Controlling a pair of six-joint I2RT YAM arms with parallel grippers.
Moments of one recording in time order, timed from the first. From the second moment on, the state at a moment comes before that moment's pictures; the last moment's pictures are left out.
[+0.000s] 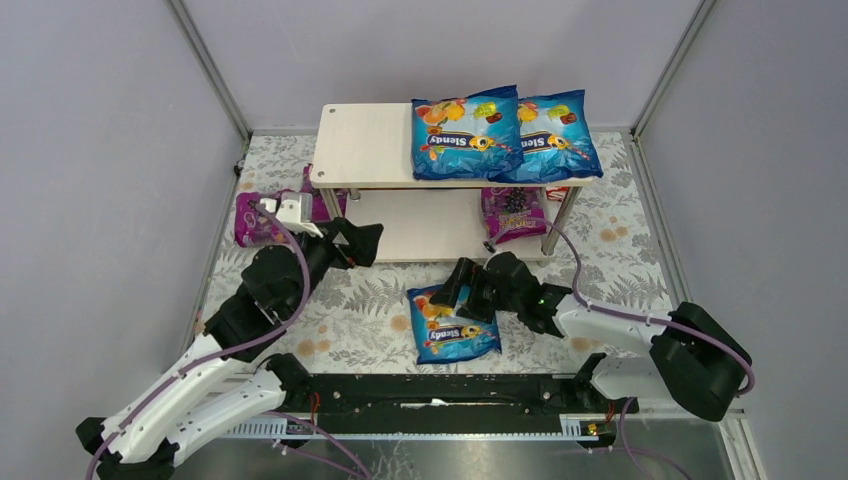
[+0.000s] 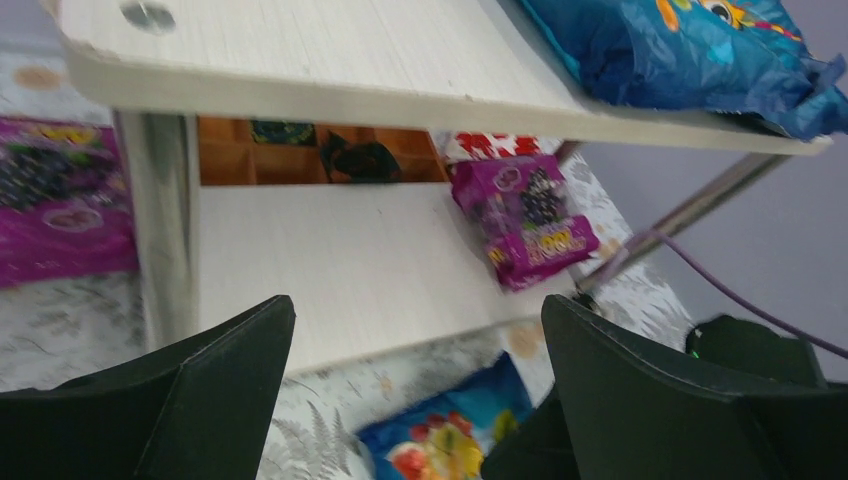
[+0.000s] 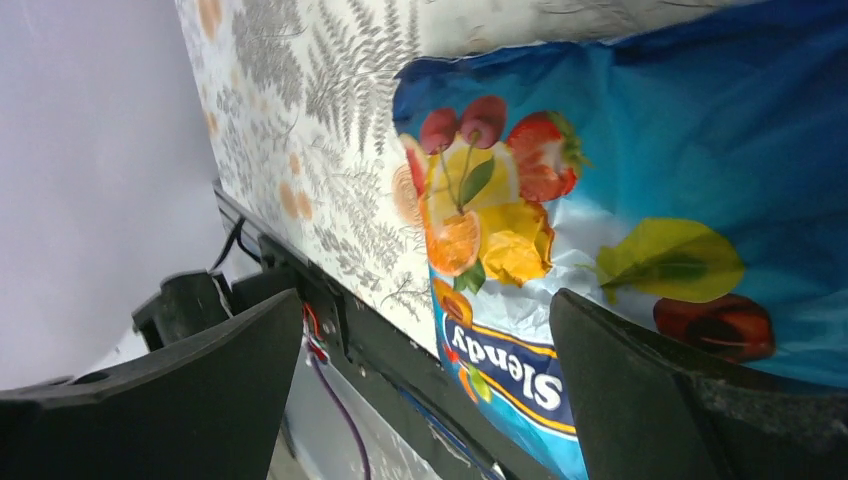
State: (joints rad) left arm -0.78 0.63 0.79 -0.20 -0.37 -0.40; right arm 0.81 1.23 0.45 0.13 -0.17 1.17
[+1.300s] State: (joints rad) left arm -0.88 0.95 0.34 -0.01 0.10 -0.89; right arm 0.66 0.97 0.25 -0.10 -0.49 0.94
